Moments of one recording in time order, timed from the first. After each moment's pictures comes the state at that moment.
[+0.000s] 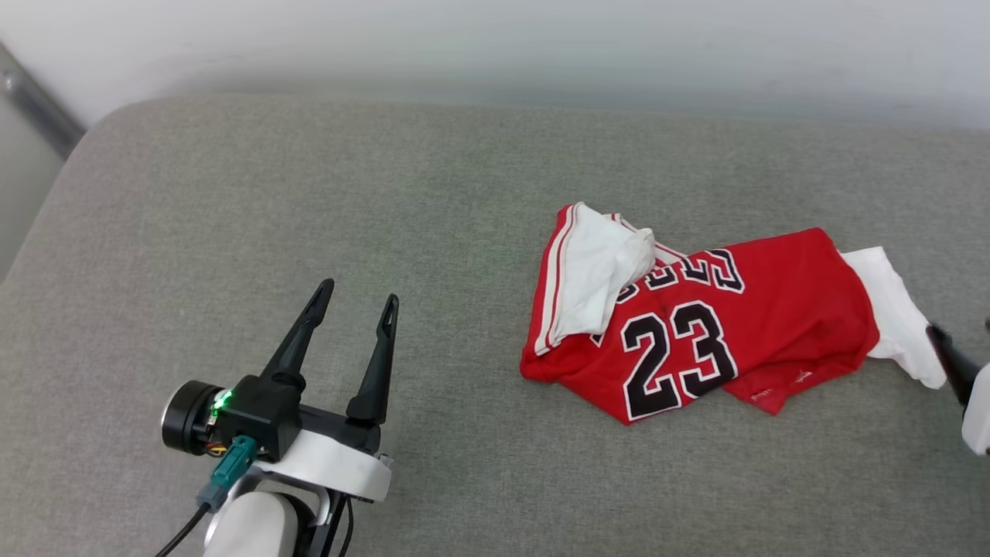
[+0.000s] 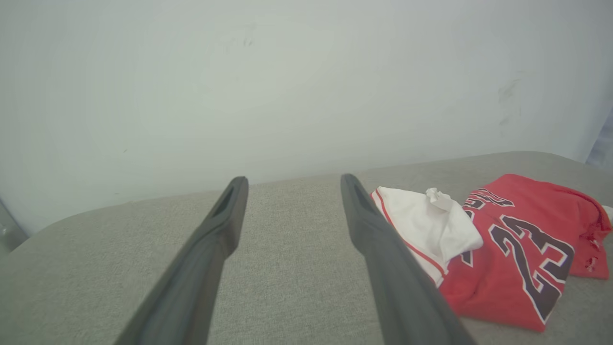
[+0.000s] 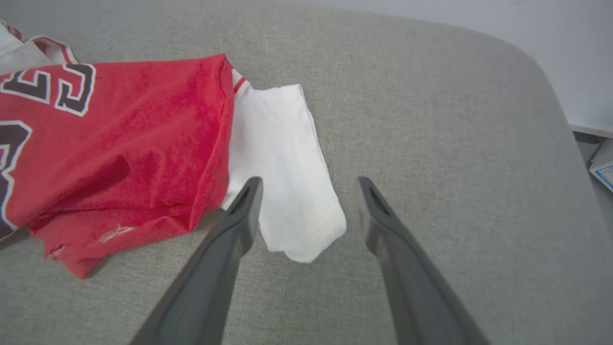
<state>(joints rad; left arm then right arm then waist) -0.16 0.13 -0.16 0.08 -0.13 -0.12 -0.26 -0.33 -0.58 0.10 0.46 0.50 0.13 0.29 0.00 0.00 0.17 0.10</state>
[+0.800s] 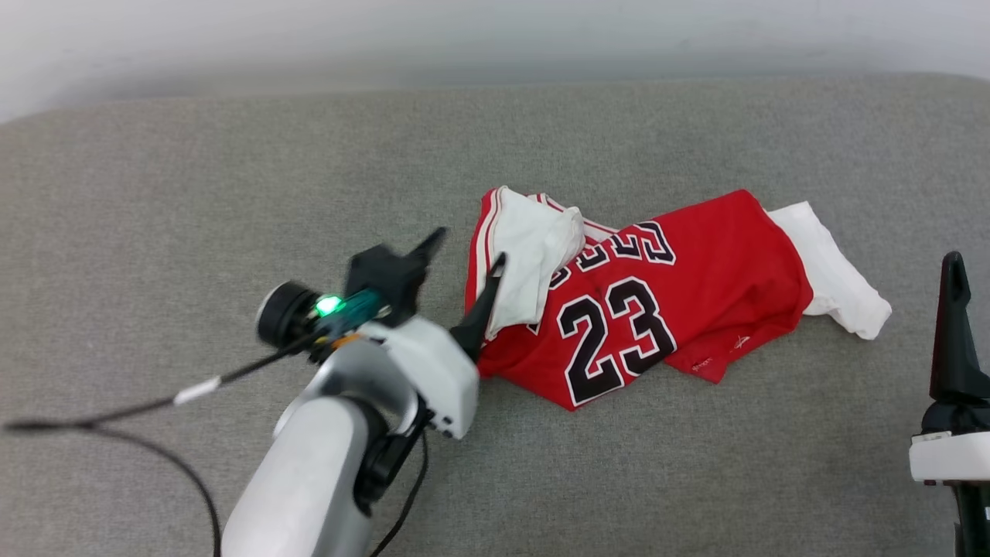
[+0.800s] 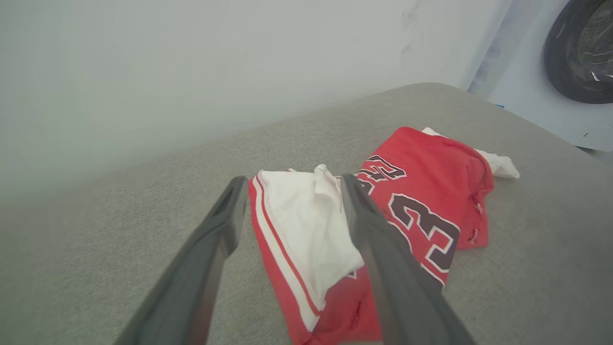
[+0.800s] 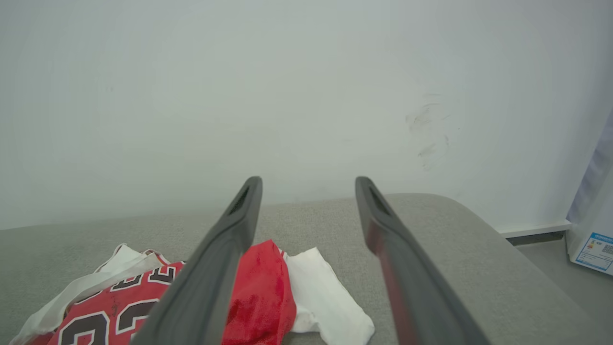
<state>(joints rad) -0.38 0.12 -0.34 0.06 -0.22 -0.13 0.20 -0.04 -0.10 -0.22 -0.23 0.23 0.13 -0.07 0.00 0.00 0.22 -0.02</state>
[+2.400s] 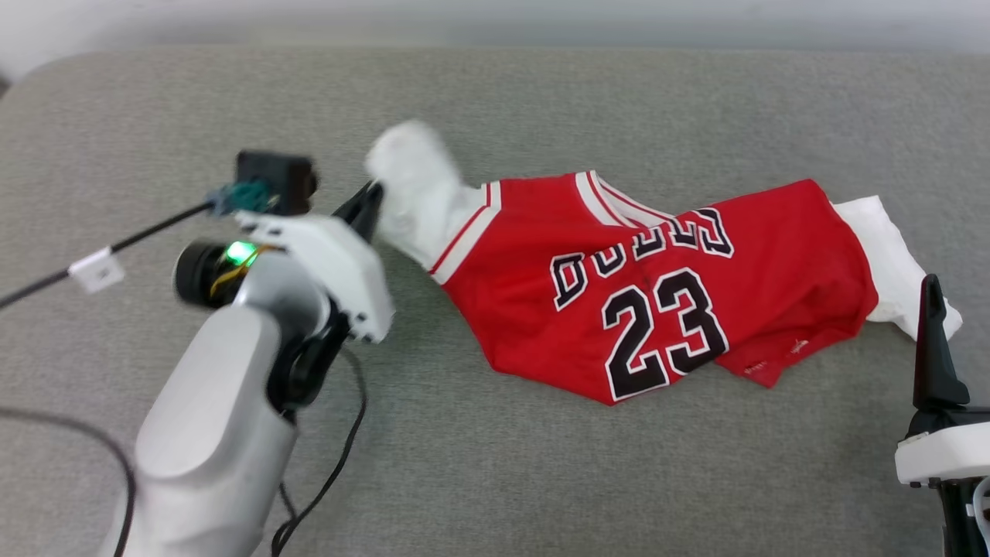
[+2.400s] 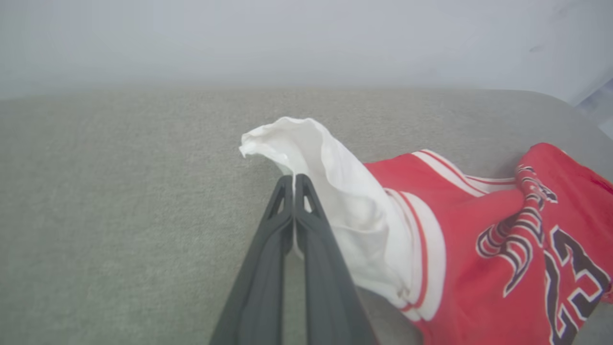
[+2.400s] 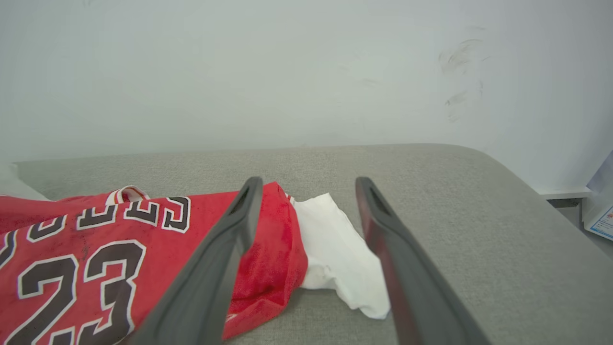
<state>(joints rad) -0.65 0.25 -0.37 0.32 -0.54 -0.01 0.27 -0.06 -0.10 -0.23 -0.11 0.15 0.13 -0.07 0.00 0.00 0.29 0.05</state>
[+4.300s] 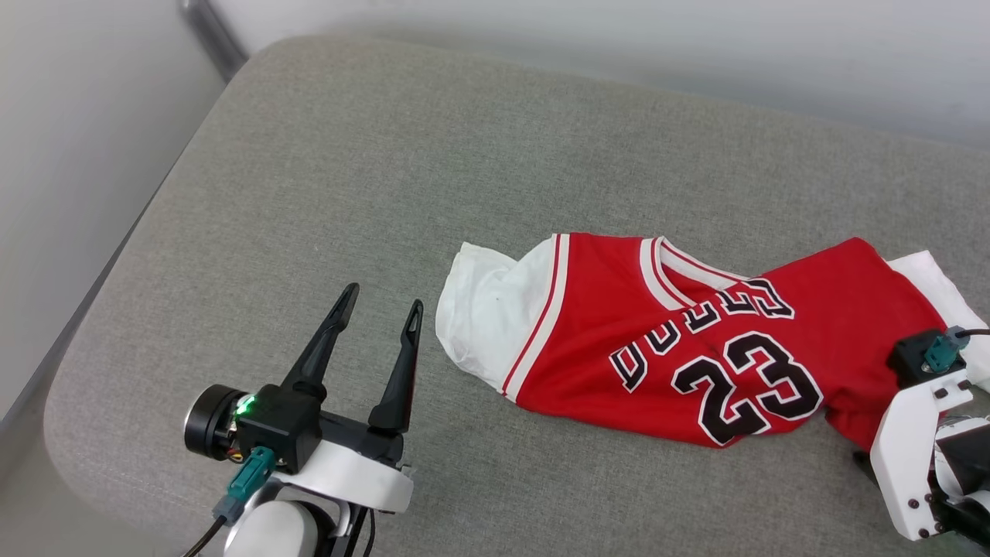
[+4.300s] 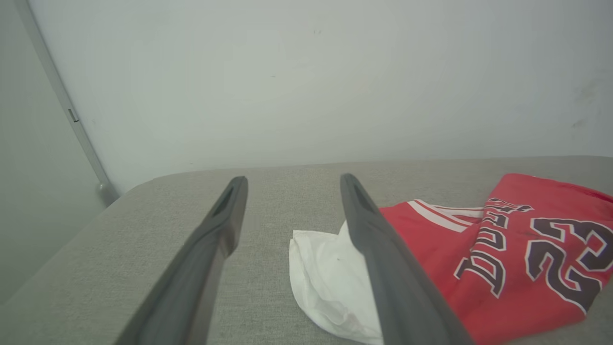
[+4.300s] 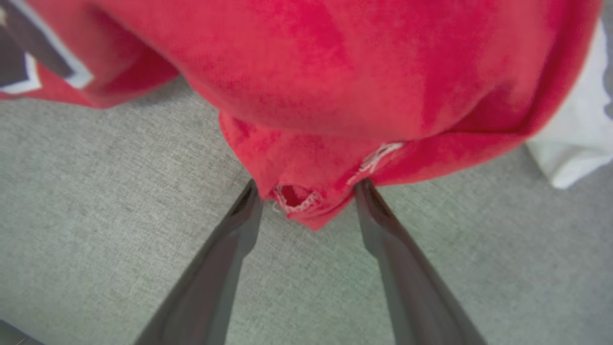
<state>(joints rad) -0.15 0.17 -0.27 0.03 -0.20 -0.06 -0.26 -0.17 -0.51 0.15 0.08 0.33 0.13 0.97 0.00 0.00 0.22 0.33</state>
